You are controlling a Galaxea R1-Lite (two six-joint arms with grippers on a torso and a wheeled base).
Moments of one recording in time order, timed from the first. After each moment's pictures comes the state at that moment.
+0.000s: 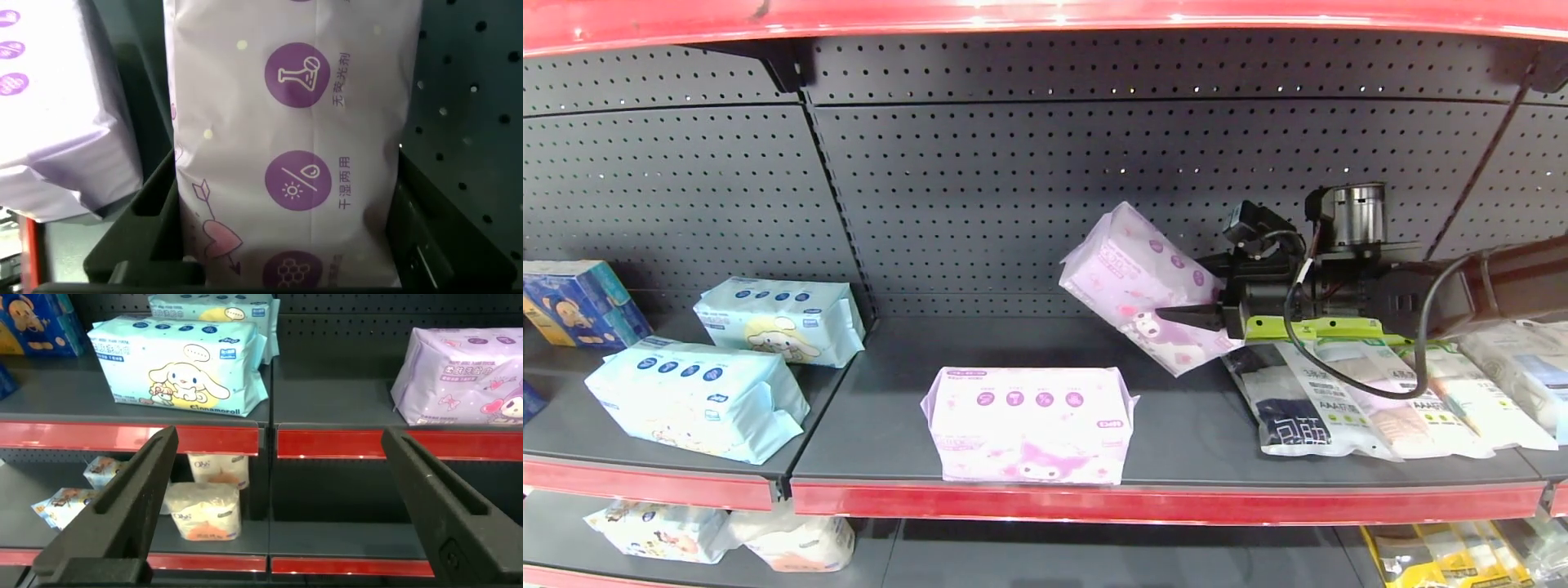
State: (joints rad) left arm 0.00 0.00 0.00 0.00 0.00 0.00; right arm 0.19 2.01 -1.25 -0.32 0.76 -0.63
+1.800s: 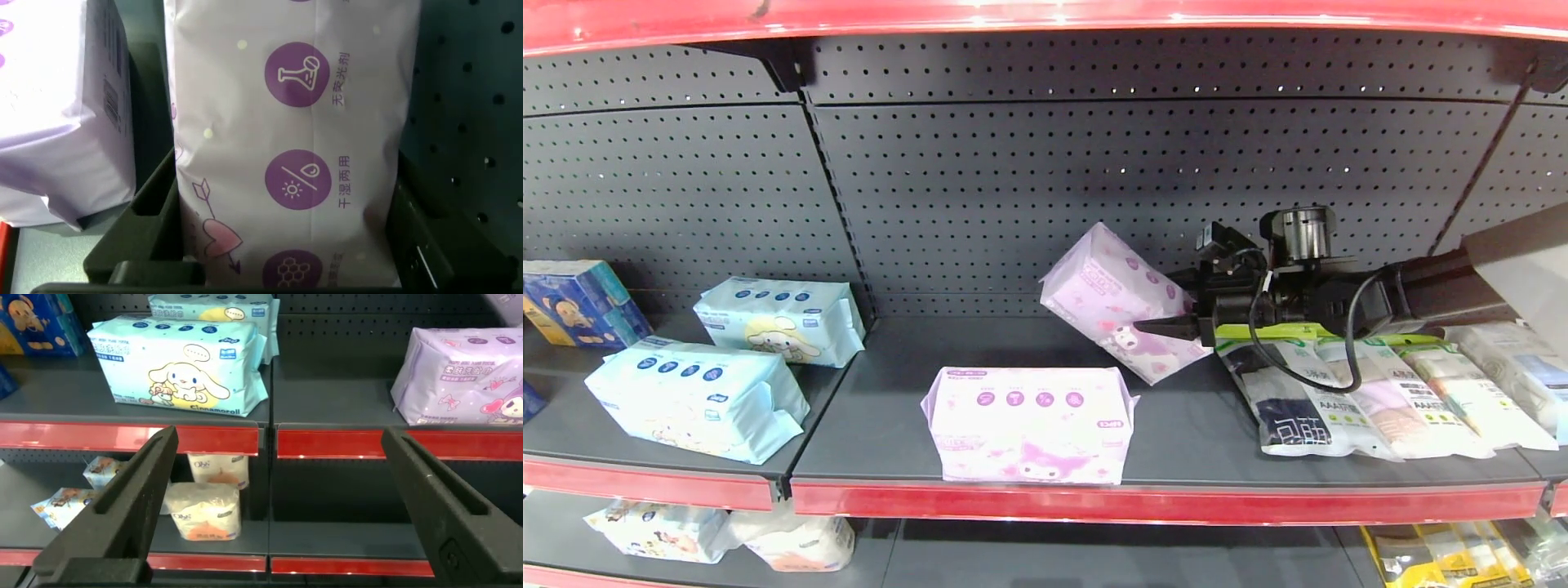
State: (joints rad) left arm 0.00 0.00 0.00 0.00 0.00 0.00; right arm 0.18 2.19 -1.39 -0.31 0.92 -0.65
